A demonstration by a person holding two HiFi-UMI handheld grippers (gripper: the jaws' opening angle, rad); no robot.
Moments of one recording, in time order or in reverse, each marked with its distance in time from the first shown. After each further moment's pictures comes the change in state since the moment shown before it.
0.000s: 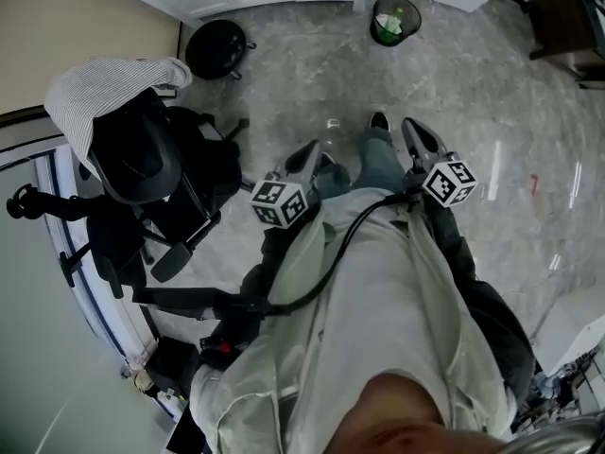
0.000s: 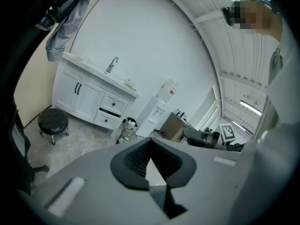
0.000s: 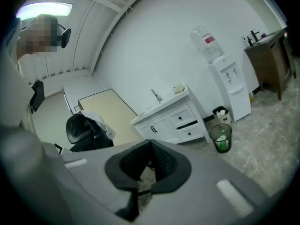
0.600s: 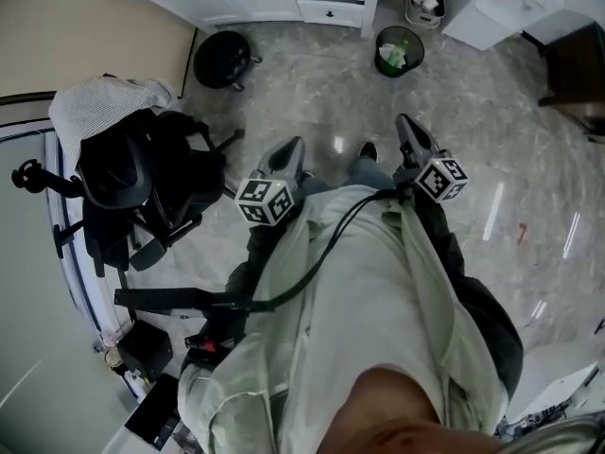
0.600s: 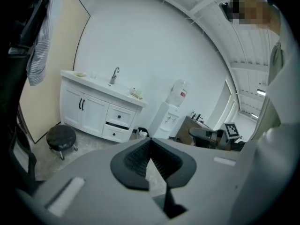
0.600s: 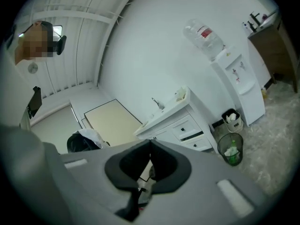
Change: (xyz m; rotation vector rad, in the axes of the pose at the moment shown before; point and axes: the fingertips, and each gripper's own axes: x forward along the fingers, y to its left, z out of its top) left arm 0.091 -0.020 0.062 0.079 -0.080 0.207; right arm 0.049 -0.097 0.101 0.065 -0.046 0.148
